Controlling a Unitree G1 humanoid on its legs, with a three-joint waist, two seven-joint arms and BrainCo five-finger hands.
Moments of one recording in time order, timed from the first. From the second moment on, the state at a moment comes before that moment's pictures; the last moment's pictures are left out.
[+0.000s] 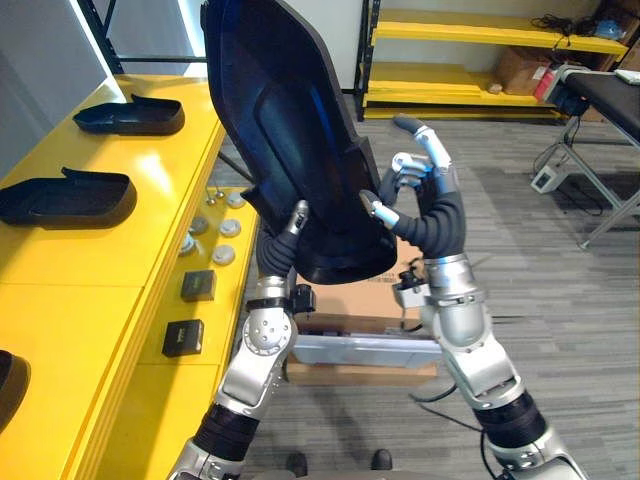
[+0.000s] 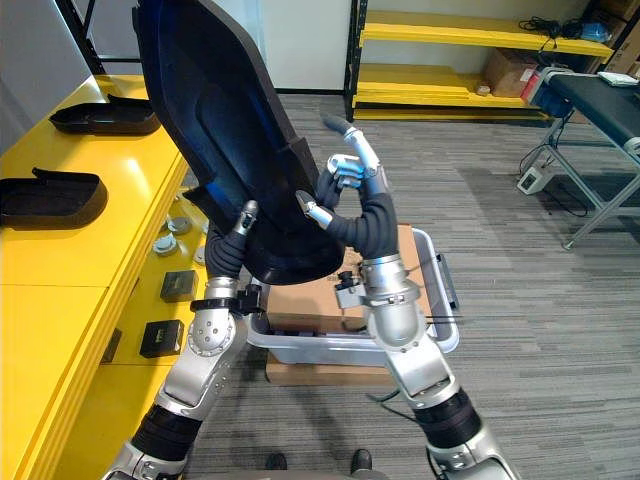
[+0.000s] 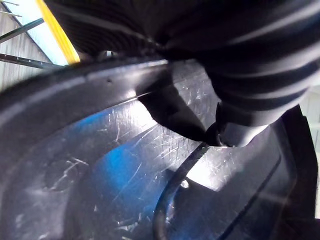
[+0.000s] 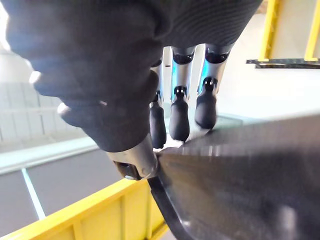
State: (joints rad) left arm -0.17 0.10 -0.29 -0.15 -0.10 -0.14 0.41; right arm -0.28 -0.29 0.29 -0.39 -0.02 -0.24 -0.29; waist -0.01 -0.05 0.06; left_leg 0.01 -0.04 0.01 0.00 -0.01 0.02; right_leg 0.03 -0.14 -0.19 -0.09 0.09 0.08
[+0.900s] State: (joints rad) left arm 0.16 0.02 -0.01 -0.44 0.01 -0.21 0.34; right arm 0.24 -0.08 -0.27 0.70 0.33 -0.18 -0.10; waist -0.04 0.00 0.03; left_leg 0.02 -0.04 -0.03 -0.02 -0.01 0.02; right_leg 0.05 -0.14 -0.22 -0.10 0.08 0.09
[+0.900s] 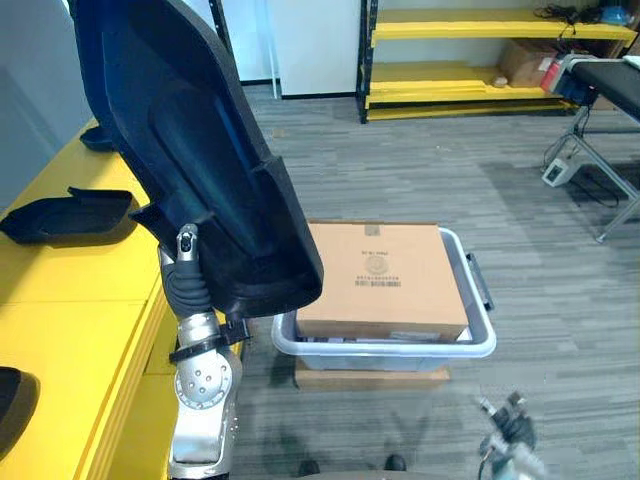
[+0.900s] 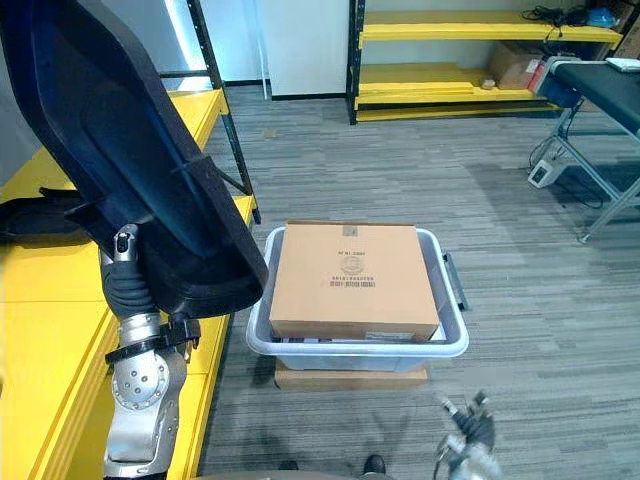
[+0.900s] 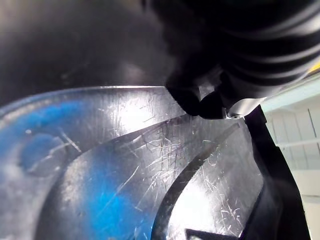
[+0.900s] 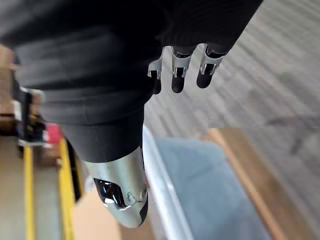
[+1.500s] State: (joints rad) left arm 0.23 -0.01 -0.10 -0.47 -0.06 -0.22 0.31; right arm 0.14 -0.05 -0.03 0.86 0.15 -0.15 -0.09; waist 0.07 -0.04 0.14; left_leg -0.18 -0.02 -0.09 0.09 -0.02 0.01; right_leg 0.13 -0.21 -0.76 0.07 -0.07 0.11
